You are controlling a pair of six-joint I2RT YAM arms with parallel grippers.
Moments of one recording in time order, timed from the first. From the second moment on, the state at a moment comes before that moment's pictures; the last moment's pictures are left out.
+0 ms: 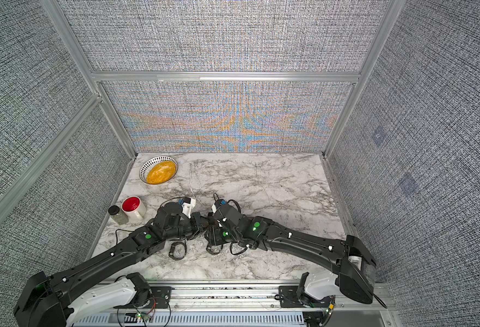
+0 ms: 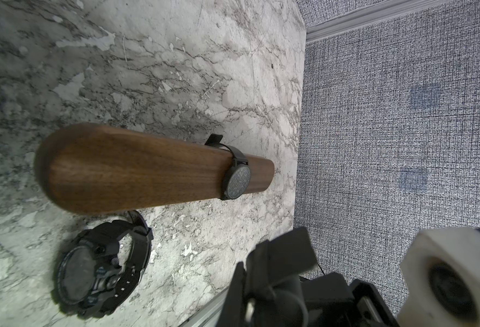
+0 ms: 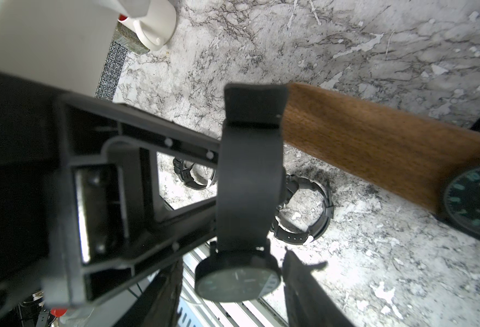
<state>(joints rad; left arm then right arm) -0.76 1.04 0.60 -0.10 0.32 -1.19 1.08 1.38 1.05 -0.45 -0.06 0.76</state>
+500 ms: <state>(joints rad) -0.76 1.04 0.60 -0.10 0.32 -1.19 1.08 1.38 1.05 -0.45 -0.04 0.76</state>
